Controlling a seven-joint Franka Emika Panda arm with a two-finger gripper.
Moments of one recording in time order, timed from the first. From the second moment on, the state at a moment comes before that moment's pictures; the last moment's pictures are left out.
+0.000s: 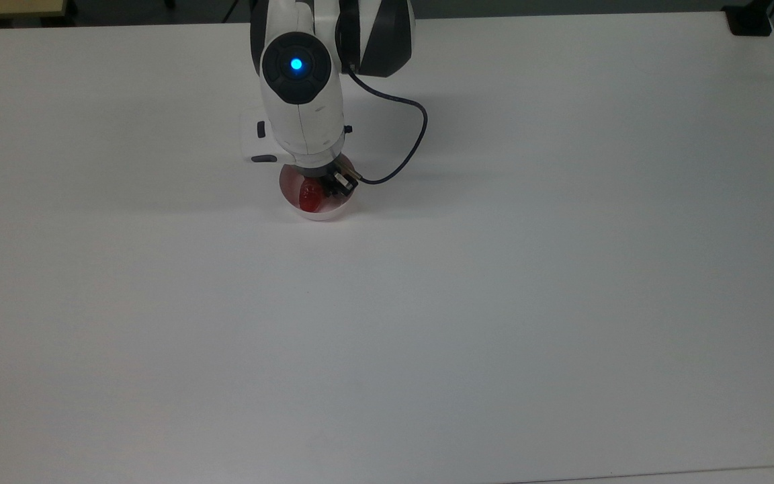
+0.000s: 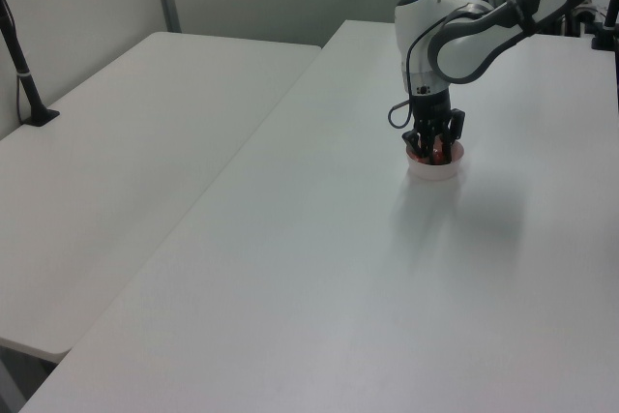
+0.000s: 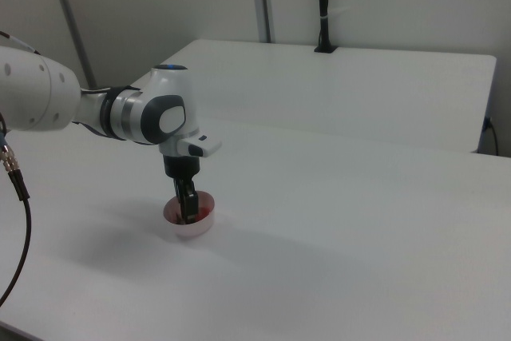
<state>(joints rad) 0.00 0.35 0.04 -1.87 -0.05 2.04 0.71</state>
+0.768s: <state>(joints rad) 0.00 0.31 0.04 -1.87 -0.05 2.04 0.67</state>
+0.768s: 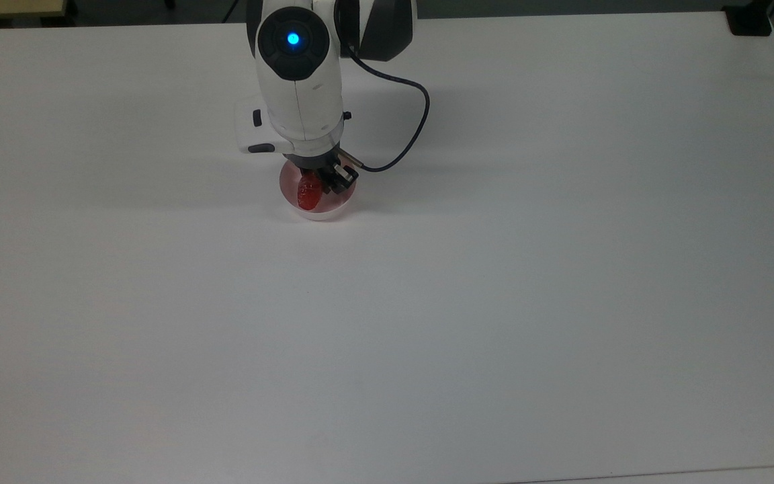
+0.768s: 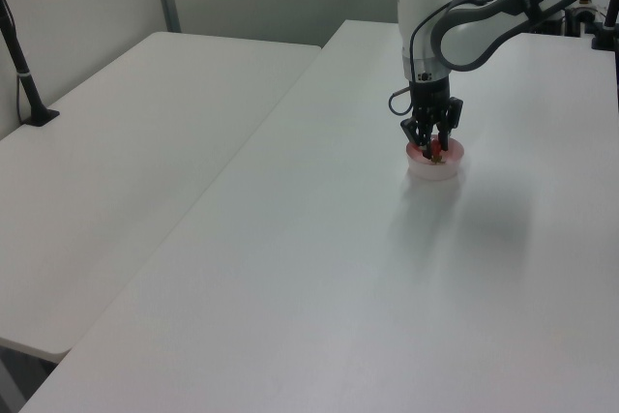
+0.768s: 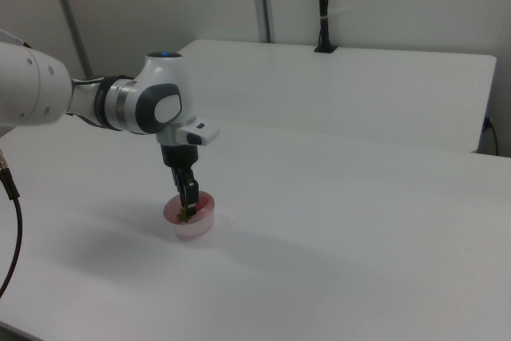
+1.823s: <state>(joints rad) -0.06 0.19 0.04 -1.85 -0.05 1.96 0.52</state>
